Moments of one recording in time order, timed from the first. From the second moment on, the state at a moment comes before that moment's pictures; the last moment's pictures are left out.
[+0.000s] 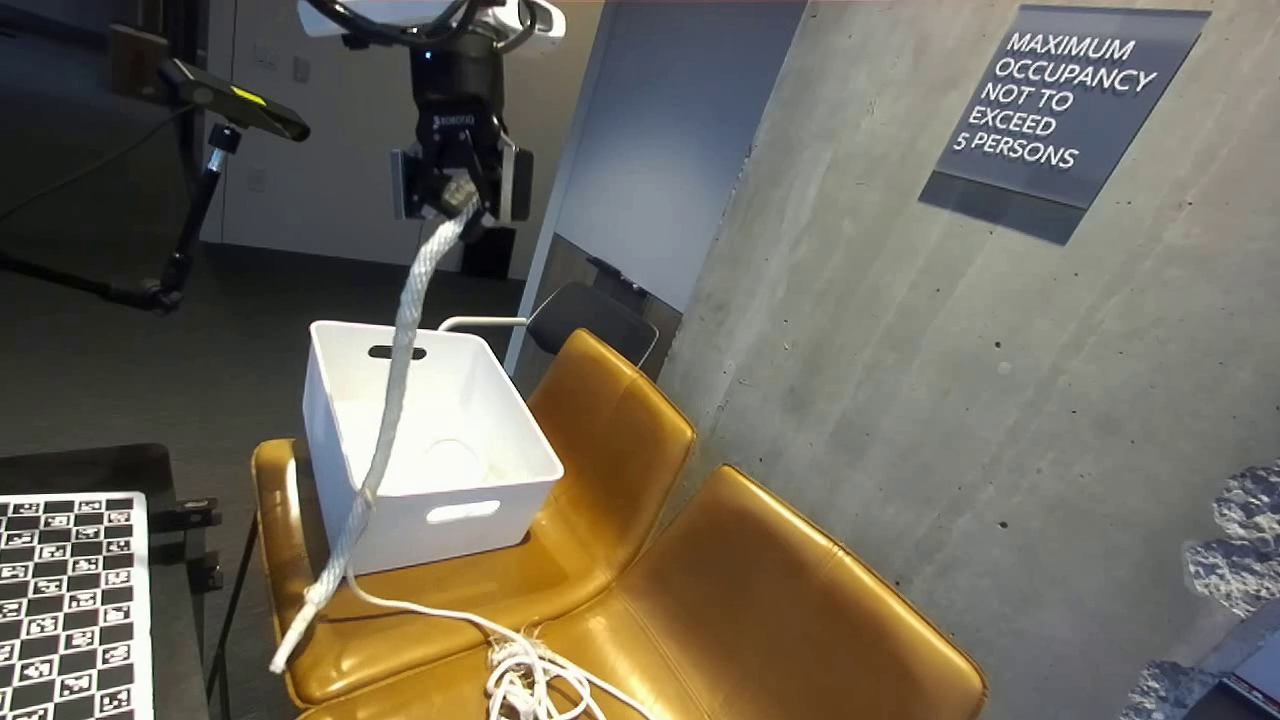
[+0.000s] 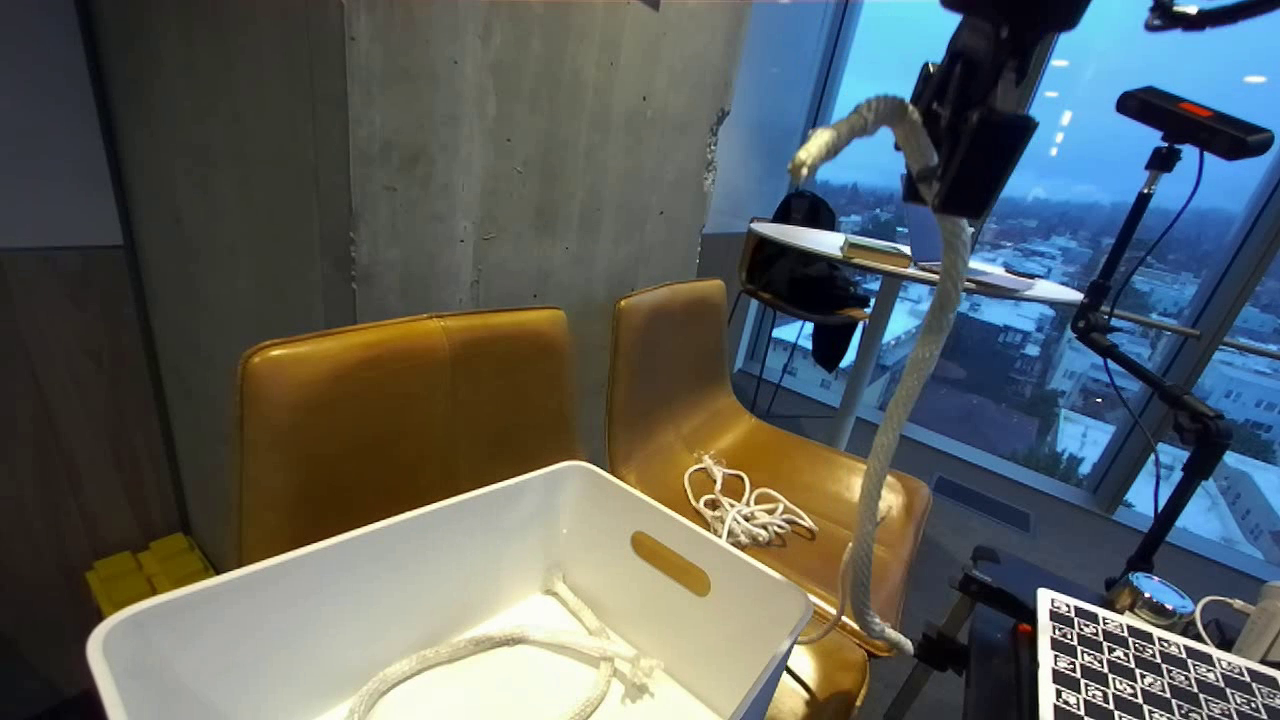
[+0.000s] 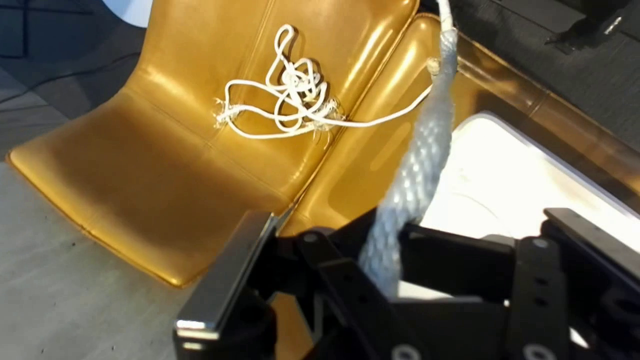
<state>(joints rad) 0.11 -0.22 0.09 -2.18 -0.37 2.03 -0.18</state>
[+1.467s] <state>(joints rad) 0.10 -0.11 0.12 -1.83 -0.32 1.98 -0.19</state>
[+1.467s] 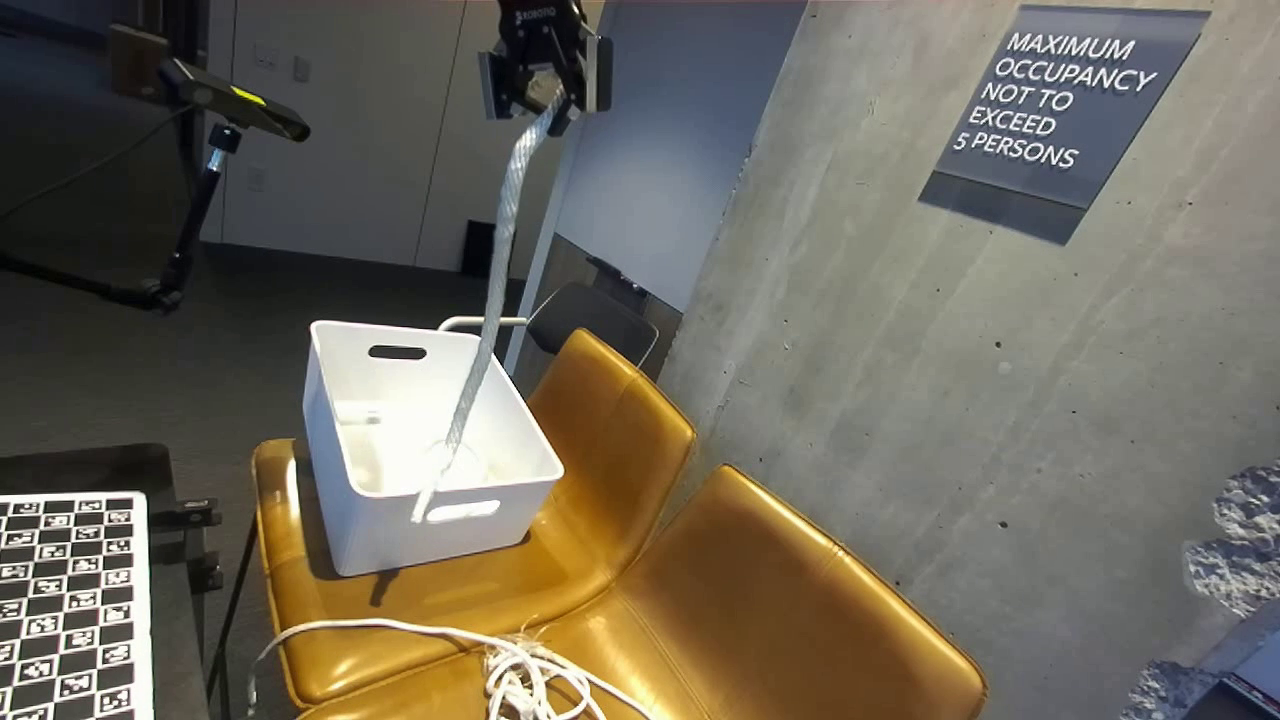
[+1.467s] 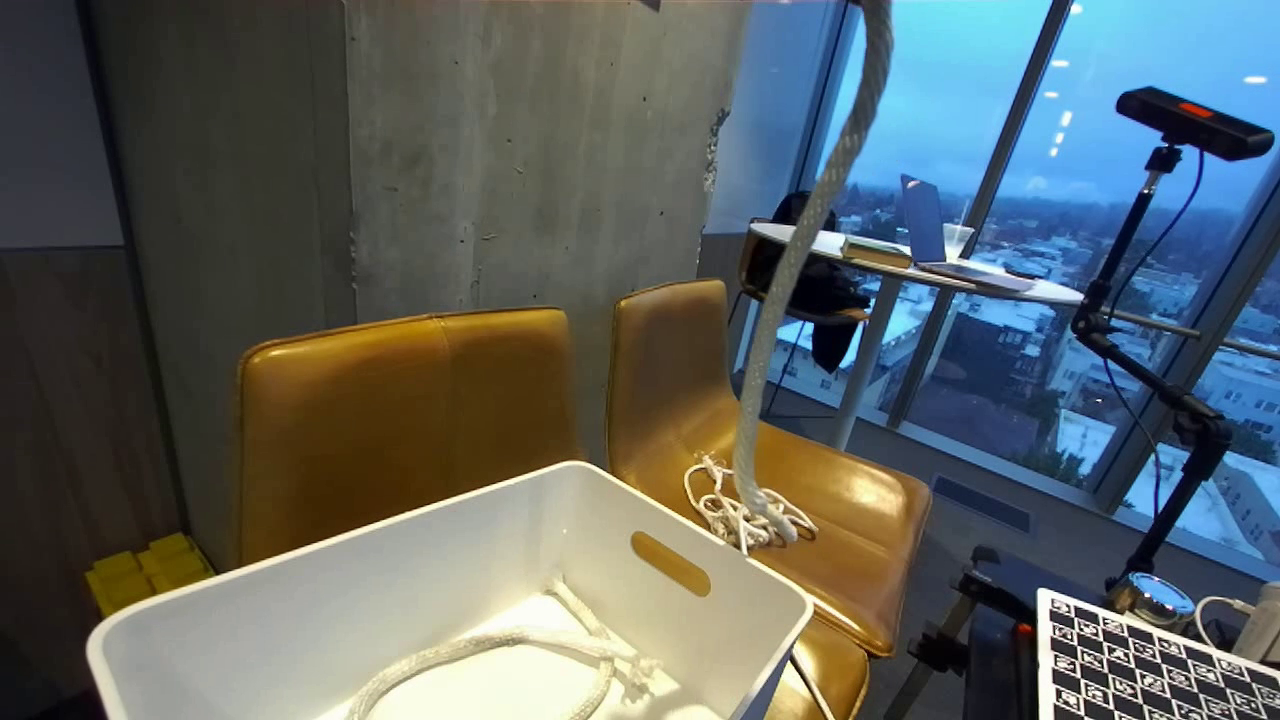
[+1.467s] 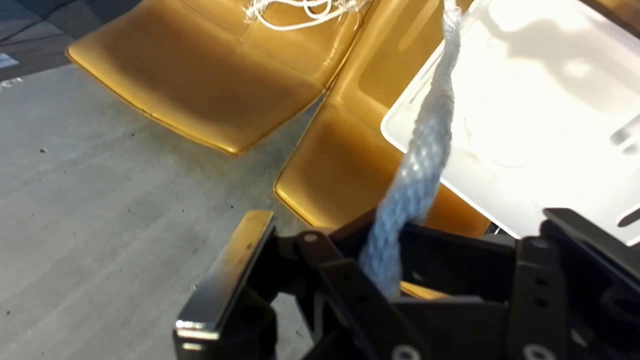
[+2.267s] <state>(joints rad) 0.22 0.30 0.16 -1.40 -0.33 1.95 -0.12</state>
